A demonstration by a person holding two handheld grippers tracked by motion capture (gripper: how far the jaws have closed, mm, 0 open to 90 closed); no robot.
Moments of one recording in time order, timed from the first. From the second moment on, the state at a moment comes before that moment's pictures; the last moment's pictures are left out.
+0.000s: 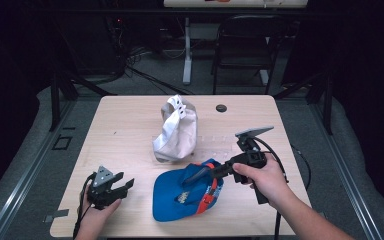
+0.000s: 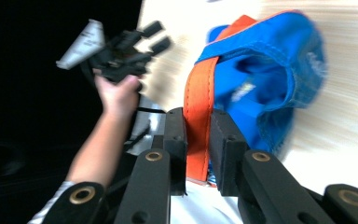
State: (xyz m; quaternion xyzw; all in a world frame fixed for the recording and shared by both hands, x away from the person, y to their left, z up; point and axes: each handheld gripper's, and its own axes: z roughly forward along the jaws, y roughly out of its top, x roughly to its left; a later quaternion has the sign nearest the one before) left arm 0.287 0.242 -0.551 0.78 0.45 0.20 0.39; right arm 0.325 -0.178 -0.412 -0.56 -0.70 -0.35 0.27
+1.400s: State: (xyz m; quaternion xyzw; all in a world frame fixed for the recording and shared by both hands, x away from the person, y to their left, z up) left arm 0.288 0.243 -0.551 0.78 0.45 0.21 0.39; right arm 0.367 -0.242 -0.301 -0.59 -0.60 -0.49 0.22
